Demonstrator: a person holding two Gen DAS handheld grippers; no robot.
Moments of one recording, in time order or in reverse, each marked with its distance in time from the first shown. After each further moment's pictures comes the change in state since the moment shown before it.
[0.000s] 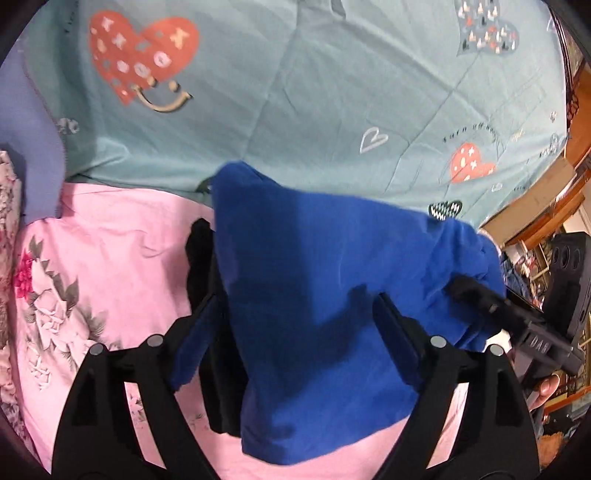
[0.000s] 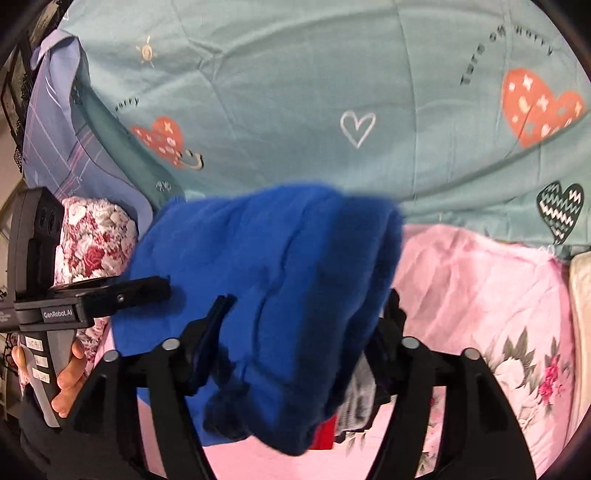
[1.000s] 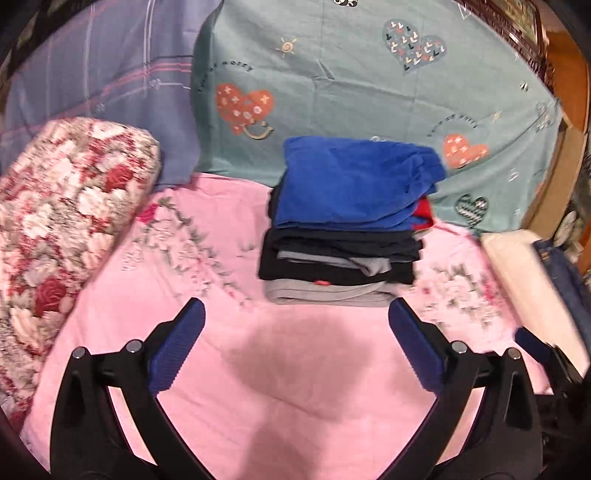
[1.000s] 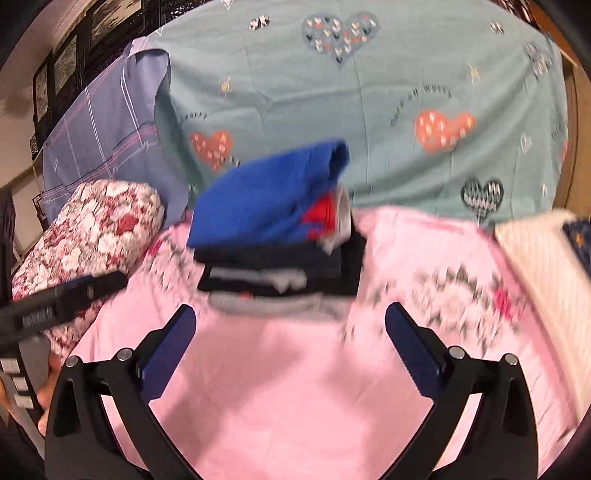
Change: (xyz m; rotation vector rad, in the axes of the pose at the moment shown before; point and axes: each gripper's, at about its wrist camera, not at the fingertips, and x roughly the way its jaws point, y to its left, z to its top) left arm -0.116 -0.081 -0.258 0.054 -0.370 0.386; right arm -0.145 0.058 -0.228 -0.066 -0.262 -0.115
